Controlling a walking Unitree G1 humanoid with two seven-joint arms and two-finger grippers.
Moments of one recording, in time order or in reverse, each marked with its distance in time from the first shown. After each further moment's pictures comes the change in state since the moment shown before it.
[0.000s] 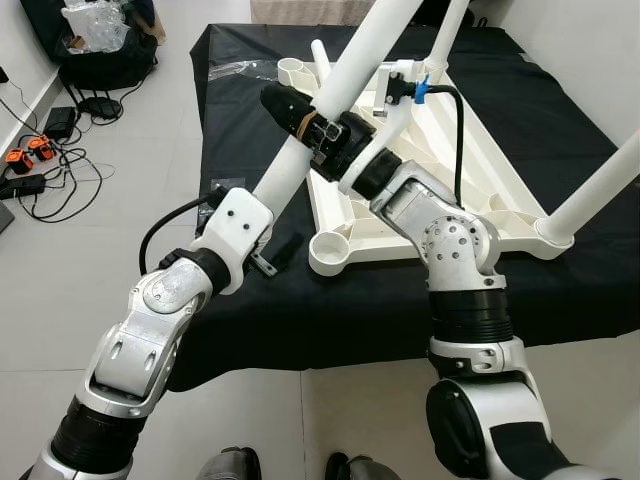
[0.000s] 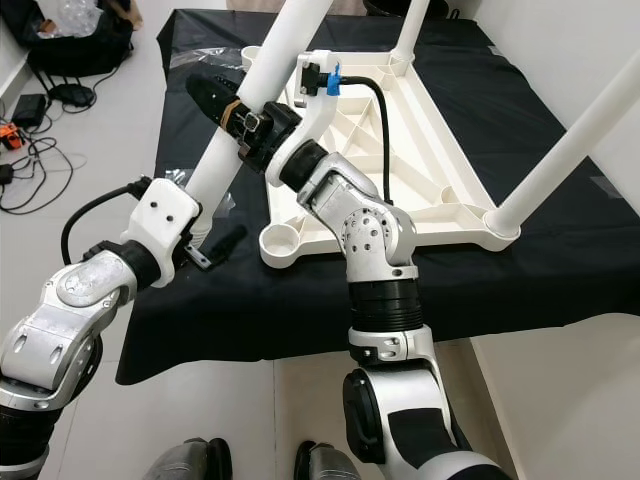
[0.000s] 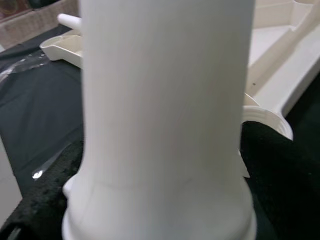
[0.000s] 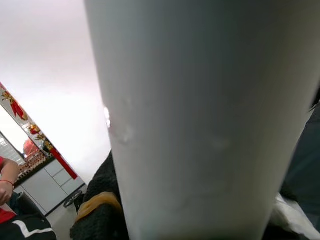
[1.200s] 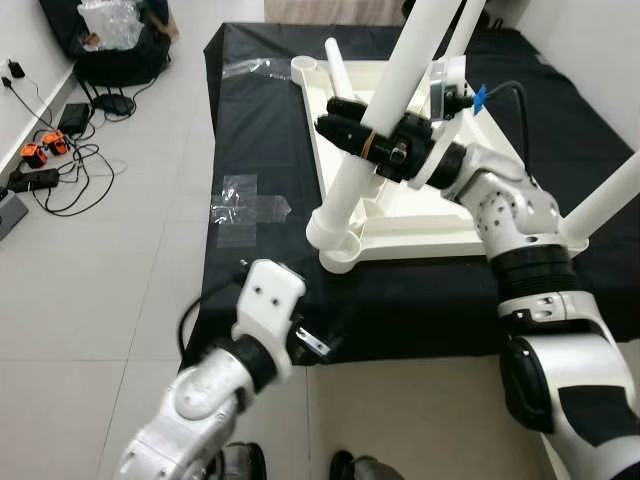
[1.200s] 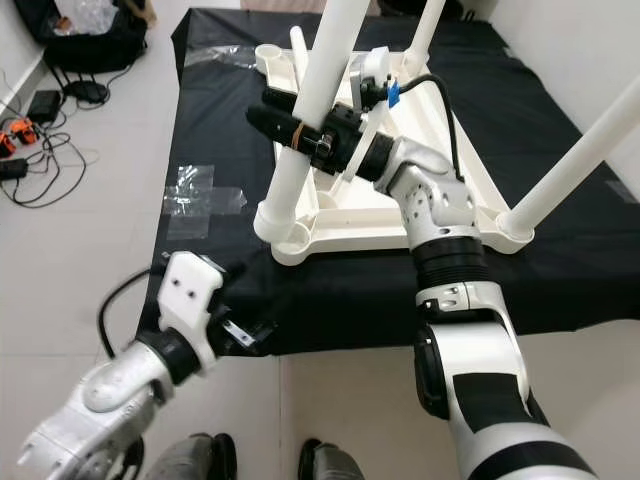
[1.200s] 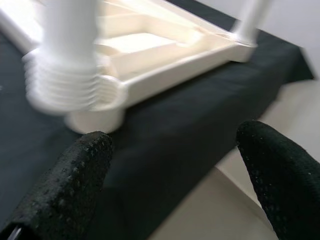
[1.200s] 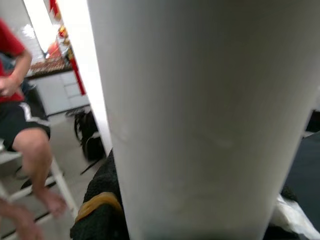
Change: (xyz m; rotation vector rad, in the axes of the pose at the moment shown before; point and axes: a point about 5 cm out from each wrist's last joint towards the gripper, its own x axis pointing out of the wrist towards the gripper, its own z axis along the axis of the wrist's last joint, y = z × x) left arm -0.044 -0.103 0.009 -0.449 -0.023 -0.170; right arm -0.038 -0.054 0.026 -0.390 0.234 0.277
